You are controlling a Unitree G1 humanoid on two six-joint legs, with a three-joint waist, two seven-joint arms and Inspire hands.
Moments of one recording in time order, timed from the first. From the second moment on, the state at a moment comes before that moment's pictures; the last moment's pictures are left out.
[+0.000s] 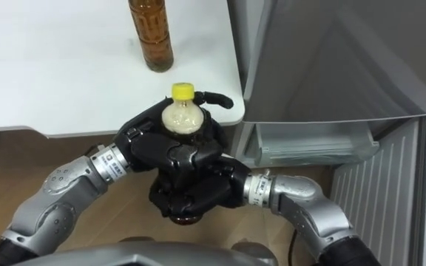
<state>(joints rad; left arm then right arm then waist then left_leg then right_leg) 0.14 0.37 -0.39 0.00 -0.67 0.03 -0.60 0.10 -0.40 0.45 0.19 0.51 0.15 0.89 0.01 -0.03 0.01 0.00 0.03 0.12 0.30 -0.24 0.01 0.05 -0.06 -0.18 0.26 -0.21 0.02</state>
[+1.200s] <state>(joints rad) 0.14 0.35 -0.09 -0.44 -0.69 -0.12 -0.53 0.22 -0.39 0.25 0.18 0.62 0.07 0.90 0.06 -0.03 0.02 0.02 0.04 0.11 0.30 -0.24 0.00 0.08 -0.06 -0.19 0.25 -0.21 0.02</state>
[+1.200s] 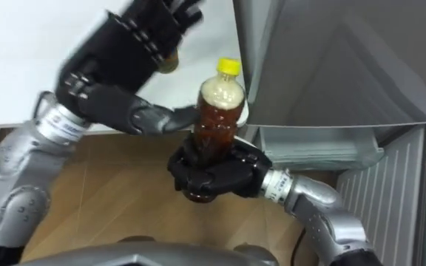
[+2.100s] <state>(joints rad) 0.25 0.31 0.80 -0.53 -0.51 -0.33 0.31 0.47 -0.33 -0.11 0.14 0.55 0.05 0.79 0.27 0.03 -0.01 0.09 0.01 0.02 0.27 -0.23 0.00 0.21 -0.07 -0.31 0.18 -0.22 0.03</state>
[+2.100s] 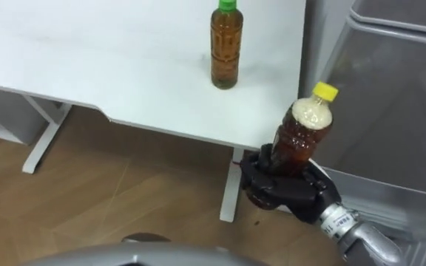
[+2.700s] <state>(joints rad) 0.48 0.29 0.58 0.24 -0.90 -0.26 0.74 0.49 -0.34 0.03 0.03 0.77 0.15 0.44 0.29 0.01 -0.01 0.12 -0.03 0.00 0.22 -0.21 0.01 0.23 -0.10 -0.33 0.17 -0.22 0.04</state>
